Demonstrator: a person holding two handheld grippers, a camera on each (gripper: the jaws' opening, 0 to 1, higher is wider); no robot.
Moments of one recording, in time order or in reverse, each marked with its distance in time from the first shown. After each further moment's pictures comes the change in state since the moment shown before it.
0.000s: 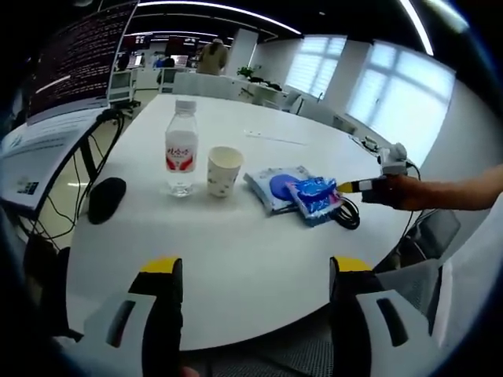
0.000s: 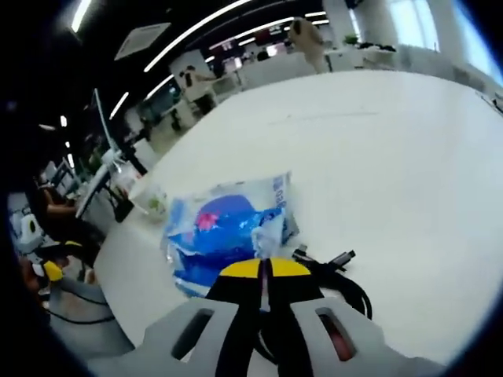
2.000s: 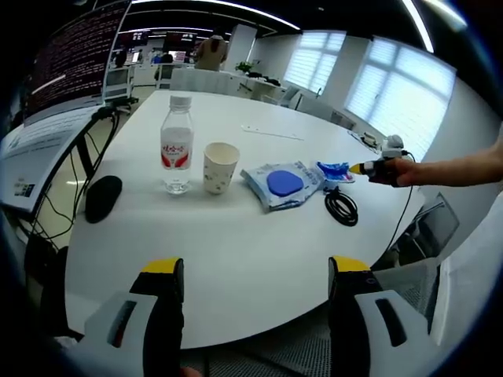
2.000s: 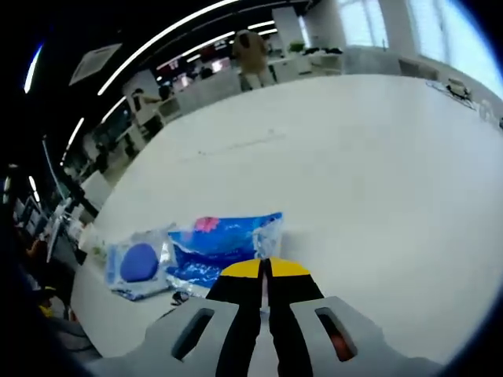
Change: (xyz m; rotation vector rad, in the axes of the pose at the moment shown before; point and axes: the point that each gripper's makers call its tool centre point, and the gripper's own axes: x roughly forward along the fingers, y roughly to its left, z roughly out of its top) left arm 0.003 -0.004 0.000 0.002 0.031 -0.004; right arm -0.036 -0.127 0.047 0.142 -0.062 -0.241
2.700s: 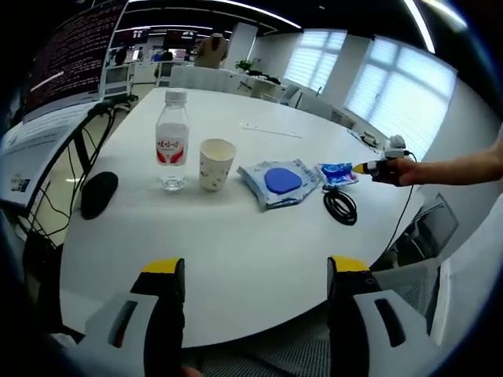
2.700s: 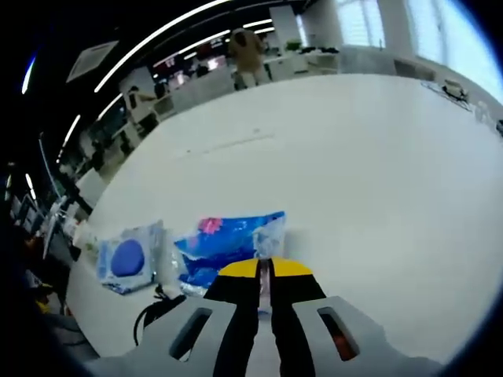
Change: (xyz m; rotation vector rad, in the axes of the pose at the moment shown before) left arm 0.006 -0.004 -0.005 -0.018 0.004 -0.006; right arm -0.007 -0.024 0.003 -0.016 0.008 -0.019
